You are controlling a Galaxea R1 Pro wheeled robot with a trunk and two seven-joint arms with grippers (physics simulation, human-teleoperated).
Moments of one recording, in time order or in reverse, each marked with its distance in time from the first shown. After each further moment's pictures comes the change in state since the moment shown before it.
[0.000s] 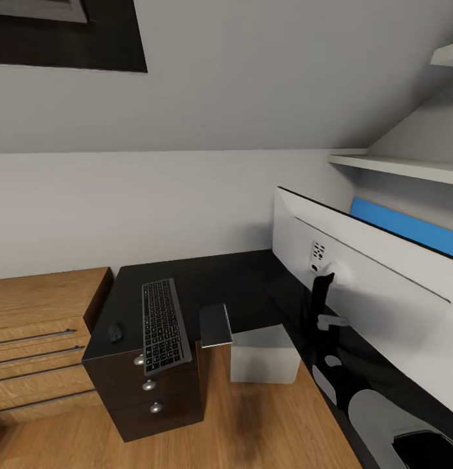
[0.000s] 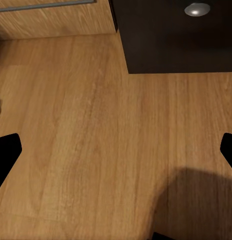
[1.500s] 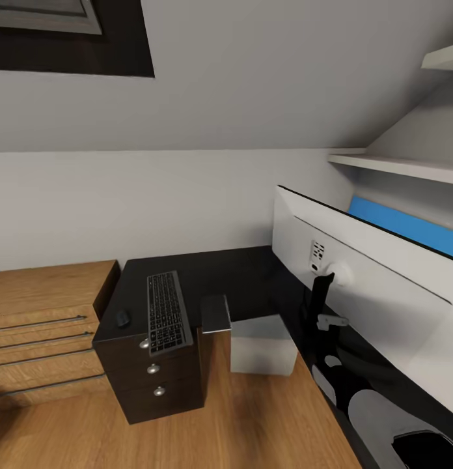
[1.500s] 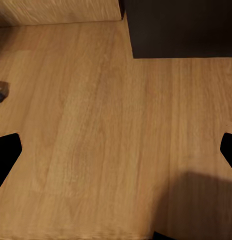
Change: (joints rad) left arm 0.000 0.000 0.001 0.000 0.002 0.000 0.001; right arm 0.000 0.001 0.003 0.002 -0.005 -0.012 0.000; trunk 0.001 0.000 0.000
